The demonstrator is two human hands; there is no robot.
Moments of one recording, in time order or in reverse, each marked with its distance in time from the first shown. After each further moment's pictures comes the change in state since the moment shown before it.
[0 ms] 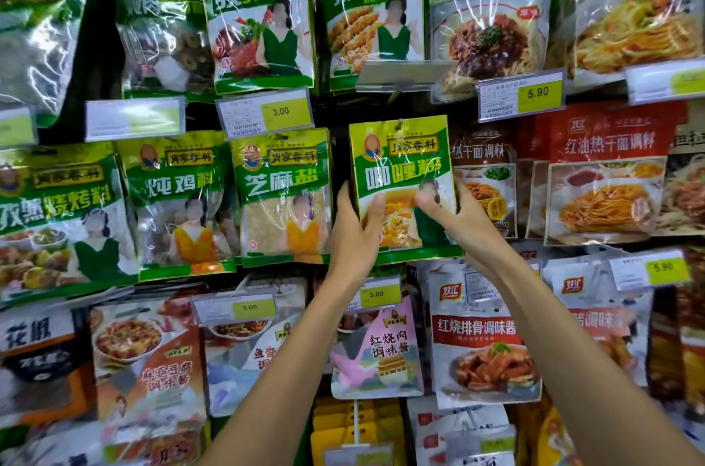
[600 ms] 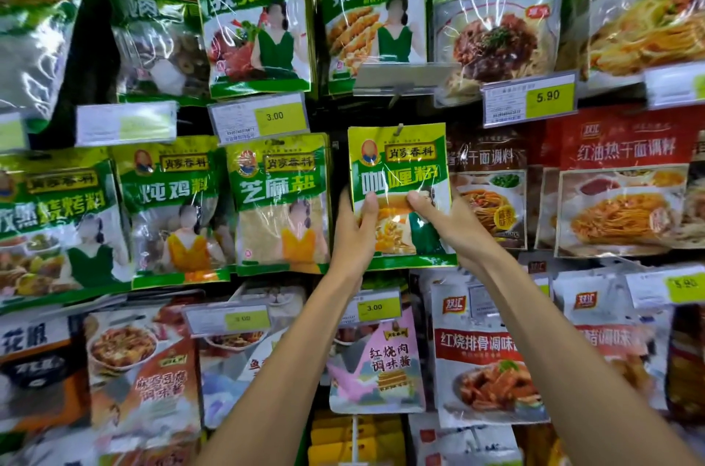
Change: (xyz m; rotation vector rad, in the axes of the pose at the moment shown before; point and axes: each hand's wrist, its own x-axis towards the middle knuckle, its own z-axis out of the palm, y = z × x) left_hand 0.021 -0.008 0.010 -0.140 0.001 -0.134; right_hand 0.027 0.007 0.009 0.024 -0.049 -0.050
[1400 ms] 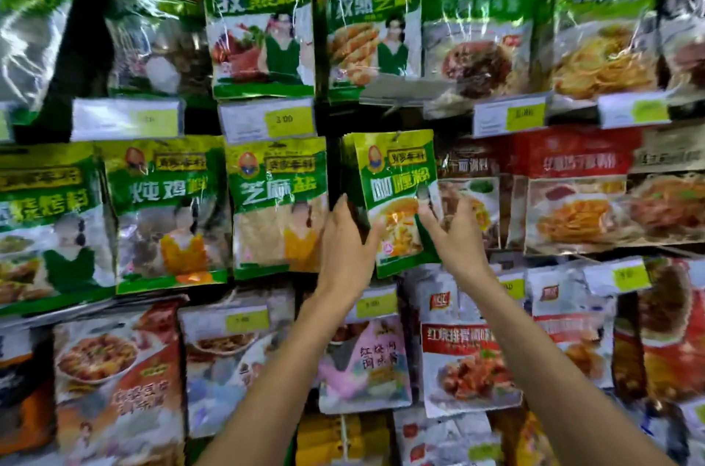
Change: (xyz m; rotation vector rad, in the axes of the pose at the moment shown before) left_hand -0.032 0.016 -0.025 0.388 -0.047 0.184; right_hand -0.035 -0.010 0.011 -0.420 0.401 -0.015
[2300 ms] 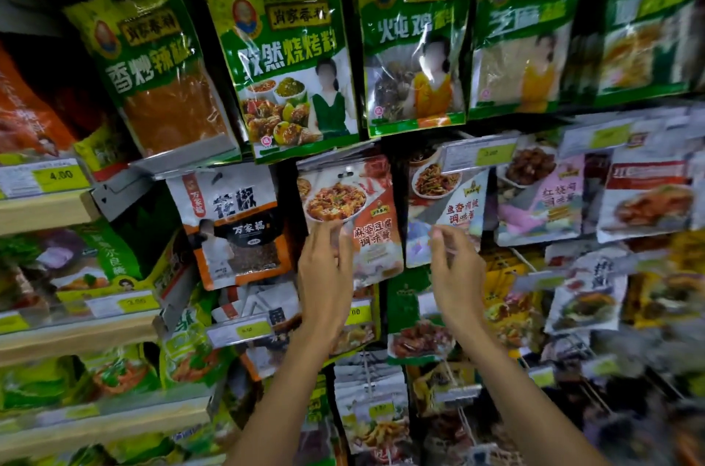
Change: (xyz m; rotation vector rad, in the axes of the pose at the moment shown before) left_hand -0.173 -0.257 -0.248 0.063 0.096 -0.097; right_hand -0.298 -0.078 0.277 -0.010 0.054 0.173
